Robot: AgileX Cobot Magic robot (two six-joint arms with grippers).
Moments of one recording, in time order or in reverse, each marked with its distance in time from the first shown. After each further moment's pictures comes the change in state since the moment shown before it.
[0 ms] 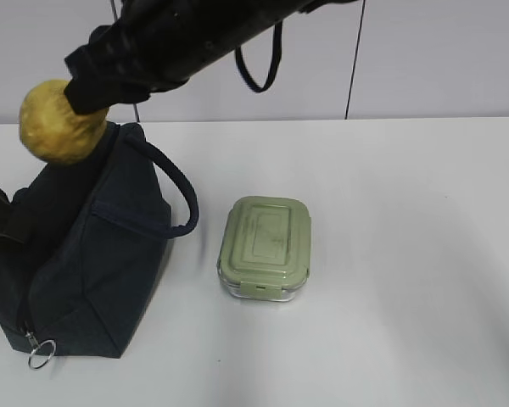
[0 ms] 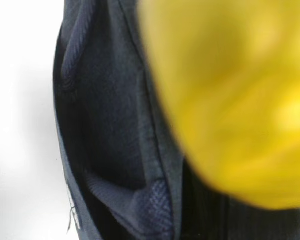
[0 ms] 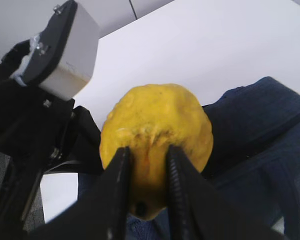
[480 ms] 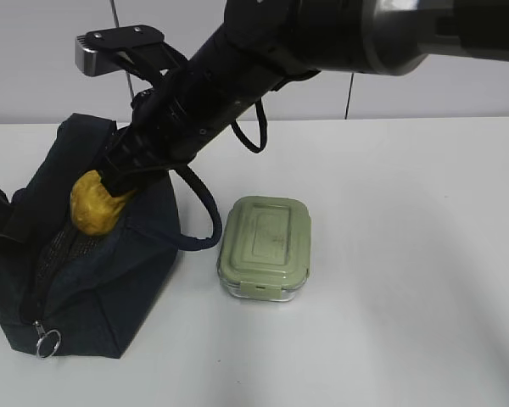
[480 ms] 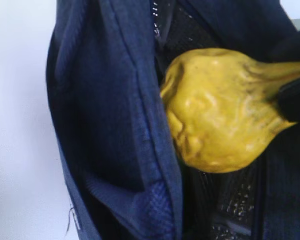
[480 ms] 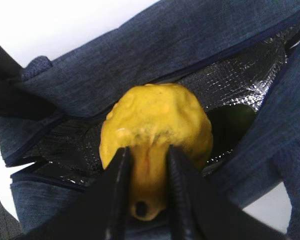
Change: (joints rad) left arm 0.000 0.000 0.000 0.002 0.002 0.000; right arm 0.007 0.125 -0.002 -0.190 0.024 0.102
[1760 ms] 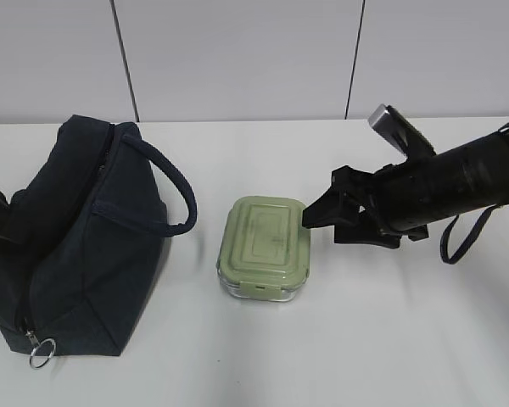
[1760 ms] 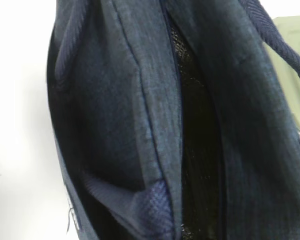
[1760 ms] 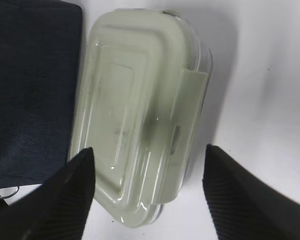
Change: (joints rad) left arm 0.000 0.000 -0.001 0.007 0.007 0.000; right arm -0.500 -0.196 0.791 0.745 -0.082 -0.265
